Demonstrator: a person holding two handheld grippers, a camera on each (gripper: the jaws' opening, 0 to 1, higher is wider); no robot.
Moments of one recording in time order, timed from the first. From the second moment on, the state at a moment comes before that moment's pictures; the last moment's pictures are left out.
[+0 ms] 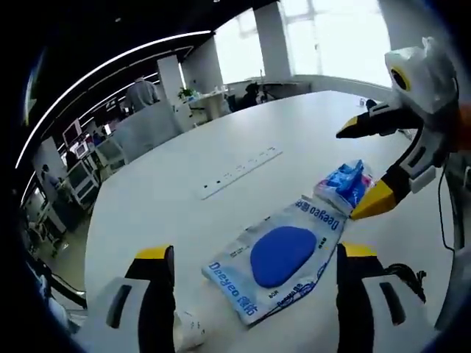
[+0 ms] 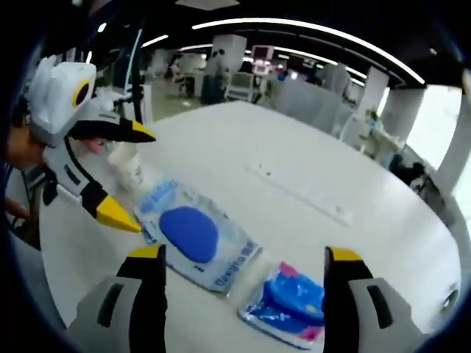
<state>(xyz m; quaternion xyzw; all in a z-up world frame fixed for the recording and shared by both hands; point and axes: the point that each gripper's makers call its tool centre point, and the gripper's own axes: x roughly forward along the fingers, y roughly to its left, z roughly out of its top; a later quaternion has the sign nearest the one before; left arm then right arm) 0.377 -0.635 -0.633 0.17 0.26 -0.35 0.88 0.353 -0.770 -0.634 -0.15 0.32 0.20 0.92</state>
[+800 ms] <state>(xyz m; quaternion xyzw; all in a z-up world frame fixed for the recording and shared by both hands) 0.361 -0.643 -0.598 0.16 0.24 -0.36 0.89 0.339 -0.769 -0.591 -0.15 0.28 0.18 0.93</state>
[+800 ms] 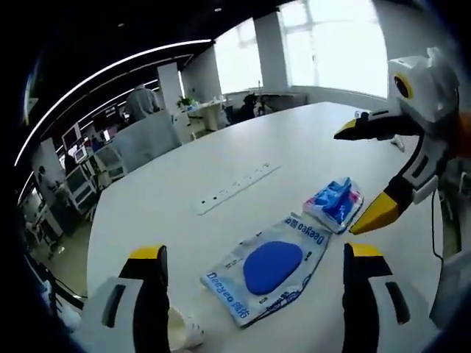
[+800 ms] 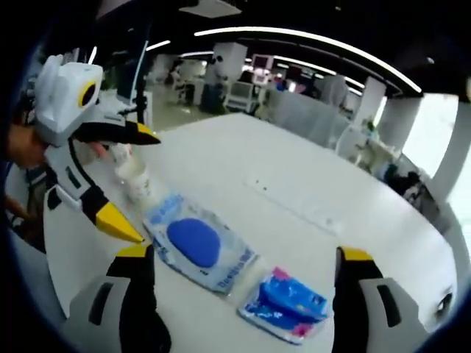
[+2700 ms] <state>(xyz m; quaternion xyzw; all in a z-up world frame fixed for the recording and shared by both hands) 0.290 -0.622 -0.606 0.14 0.24 -0.39 0.88 0.279 -0.776 -0.600 -0.12 0.26 0.19 0.94</state>
